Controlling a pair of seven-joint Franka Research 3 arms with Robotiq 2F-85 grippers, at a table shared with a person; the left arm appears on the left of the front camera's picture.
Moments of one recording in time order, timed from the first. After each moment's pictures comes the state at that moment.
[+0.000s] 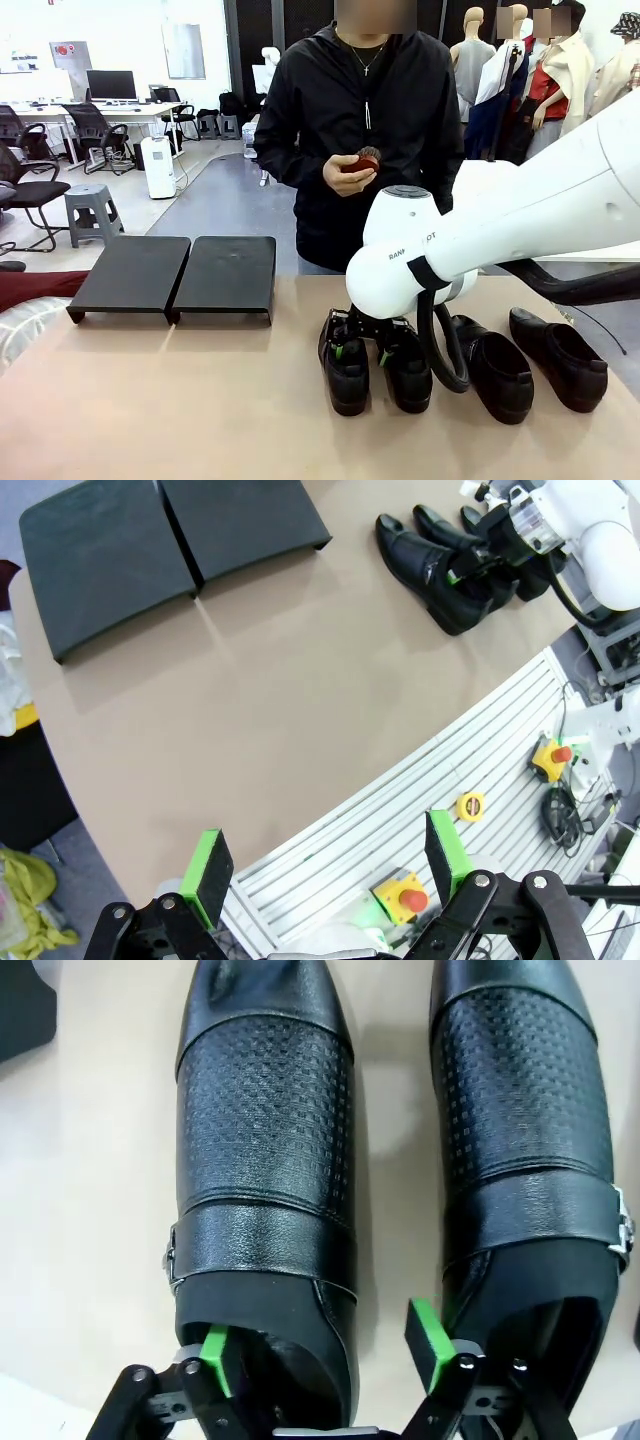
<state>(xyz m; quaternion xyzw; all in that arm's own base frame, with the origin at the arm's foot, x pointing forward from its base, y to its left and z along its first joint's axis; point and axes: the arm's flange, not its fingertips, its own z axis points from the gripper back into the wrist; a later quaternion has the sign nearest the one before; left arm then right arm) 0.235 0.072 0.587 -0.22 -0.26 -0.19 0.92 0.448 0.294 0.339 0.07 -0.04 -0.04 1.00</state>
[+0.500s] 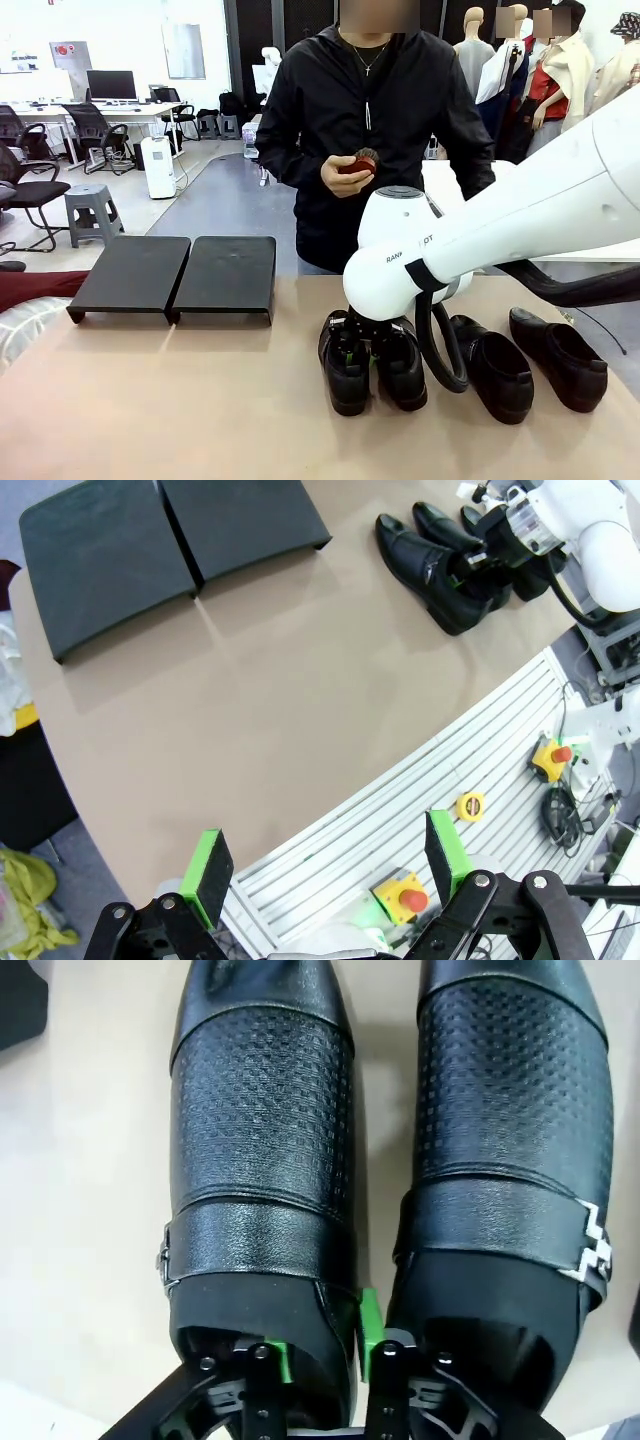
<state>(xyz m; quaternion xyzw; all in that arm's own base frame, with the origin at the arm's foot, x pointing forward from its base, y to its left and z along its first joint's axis) 0.235 0.072 0.587 -0.22 -0.26 -0.19 0.92 0.448 0.298 0.336 0.06 -0.04 -0.04 1.00</state>
